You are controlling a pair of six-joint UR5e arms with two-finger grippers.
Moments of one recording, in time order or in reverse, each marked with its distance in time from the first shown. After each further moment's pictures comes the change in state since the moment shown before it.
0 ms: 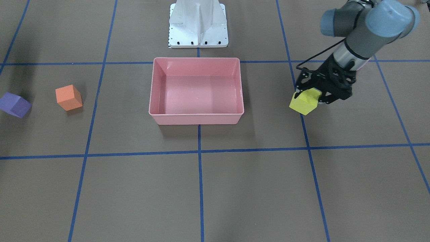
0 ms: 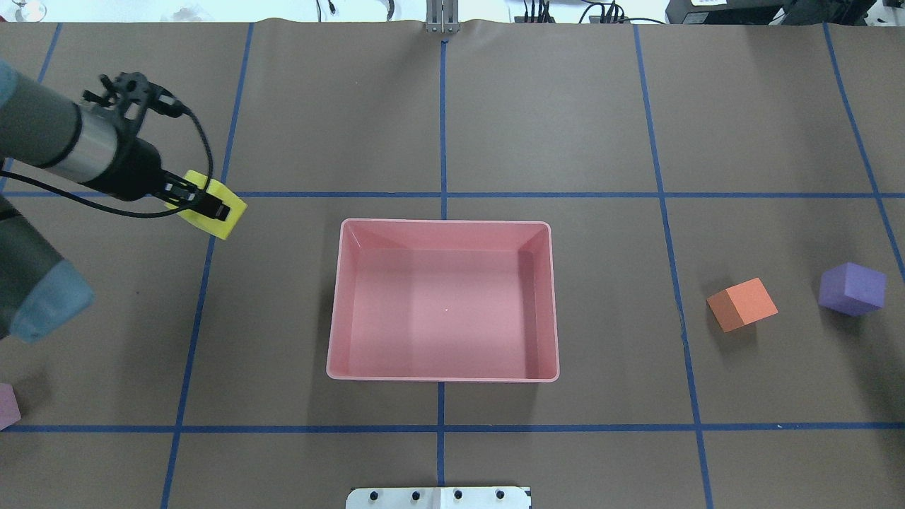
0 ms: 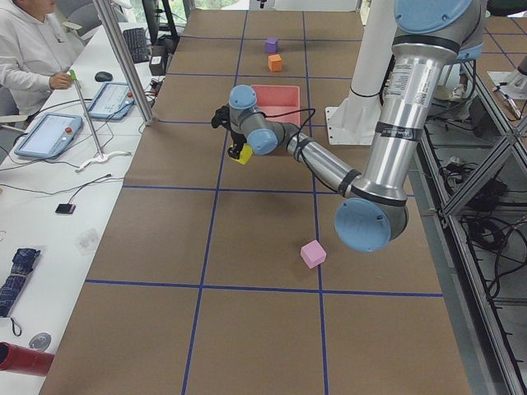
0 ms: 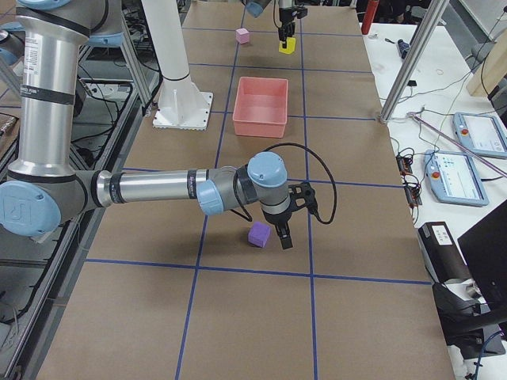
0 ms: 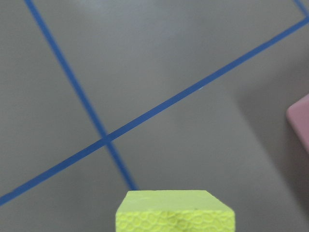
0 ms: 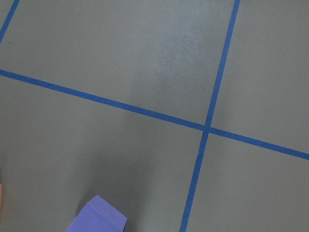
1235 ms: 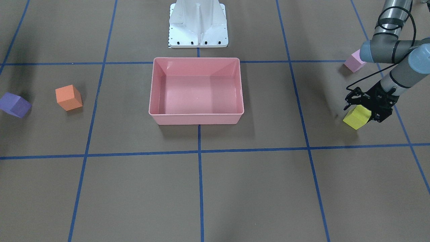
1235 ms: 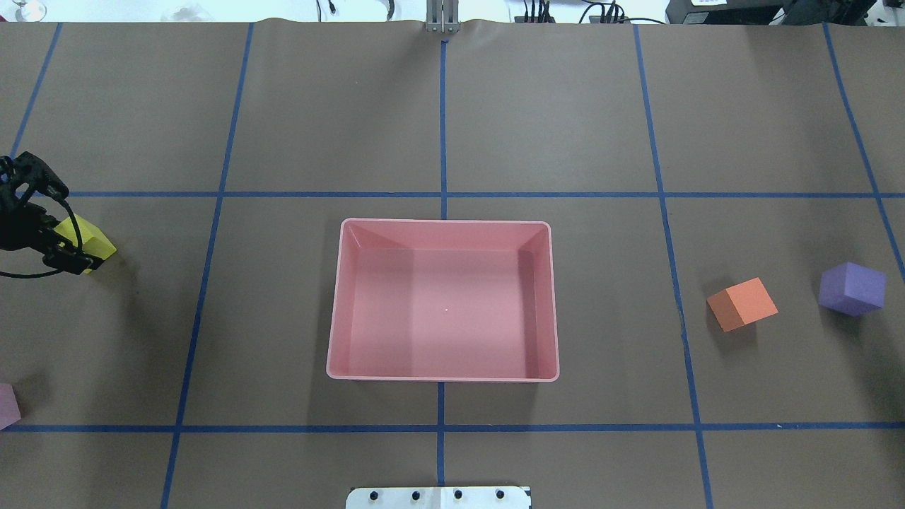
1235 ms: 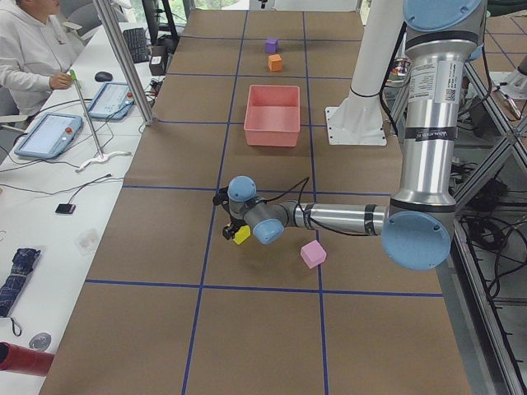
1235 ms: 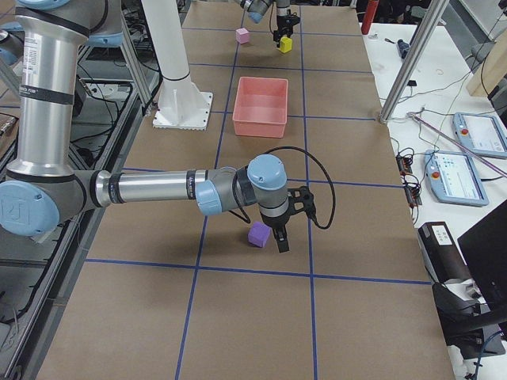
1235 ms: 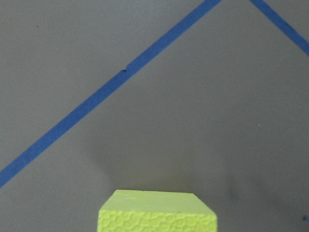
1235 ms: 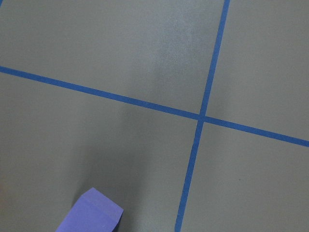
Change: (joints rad) left arm -0.139 0.276 0.412 -0.466 -0.036 0.524; right arm 0.002 -0.006 -0.001 -0.035 -0.009 -0.002
